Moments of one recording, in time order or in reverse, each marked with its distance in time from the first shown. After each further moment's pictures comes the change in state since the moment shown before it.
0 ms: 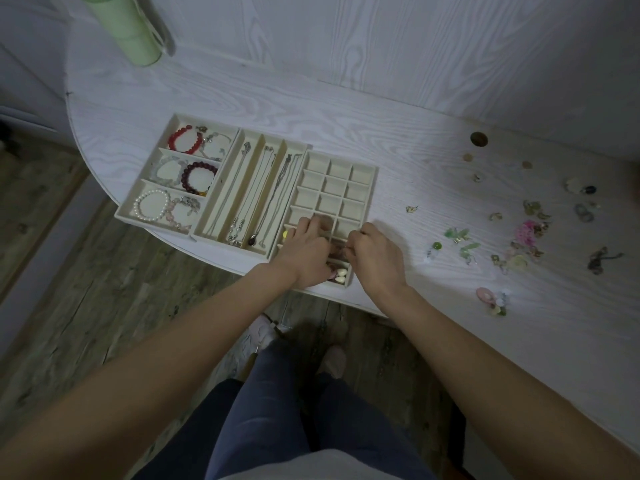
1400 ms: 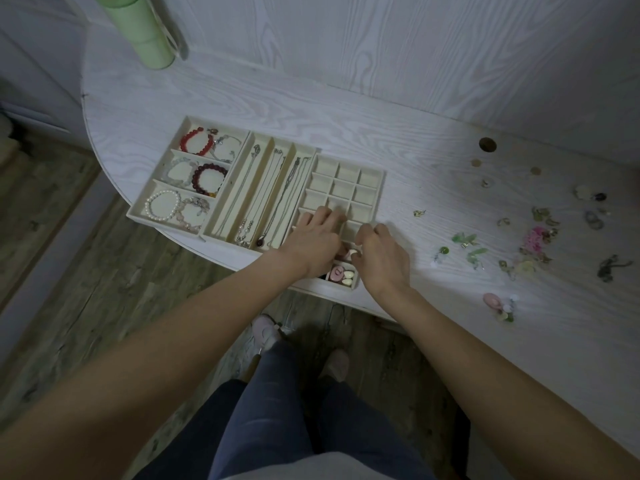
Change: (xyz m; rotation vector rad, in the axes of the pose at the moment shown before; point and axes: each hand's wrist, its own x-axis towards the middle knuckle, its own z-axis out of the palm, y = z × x) left_hand -0.004 0.002 -0.028 0.238 0.032 0.151; right_hand 0.001 -0.010 -0.007 0.093 -0.031 0.142
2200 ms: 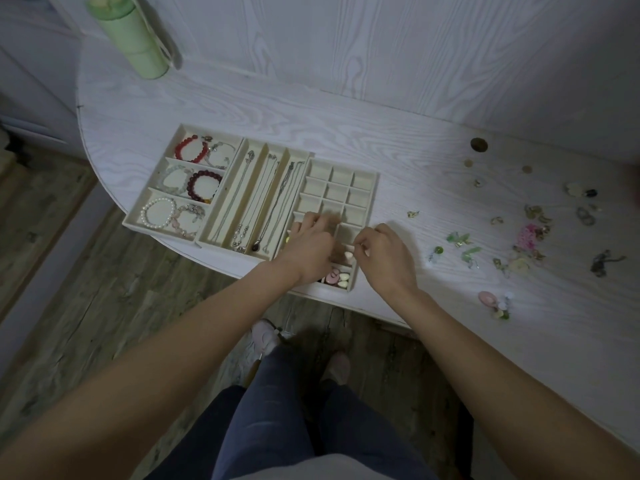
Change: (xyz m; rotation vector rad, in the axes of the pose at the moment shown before) left_hand 0.001 0.004 0.006 -0.230 0.027 -0.079; right_hand 0.000 0.017 -0.005 0.171 0.072 -0.042
